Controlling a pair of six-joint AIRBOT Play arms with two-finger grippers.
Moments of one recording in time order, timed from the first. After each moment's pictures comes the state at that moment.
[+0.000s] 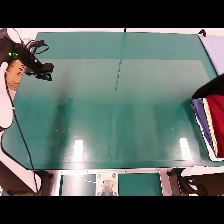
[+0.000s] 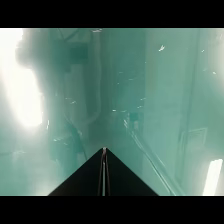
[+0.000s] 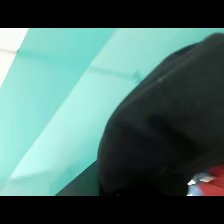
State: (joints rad) left arm 0.09 -1.89 2.06 1.33 -1.66 -1.44; right arm -0.93 -1.63 2.03 -0.83 1.48 1.72
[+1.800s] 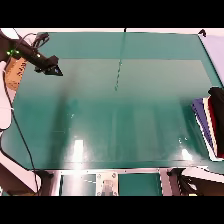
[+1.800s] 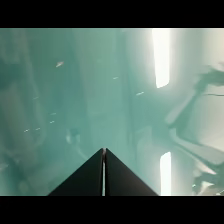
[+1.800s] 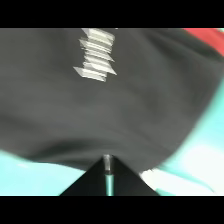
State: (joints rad) left arm 0.09 -1.85 2.06 1.01 -1.65 -1.40; right arm -0.96 -1.36 1.59 -1.58 1.72 1.79
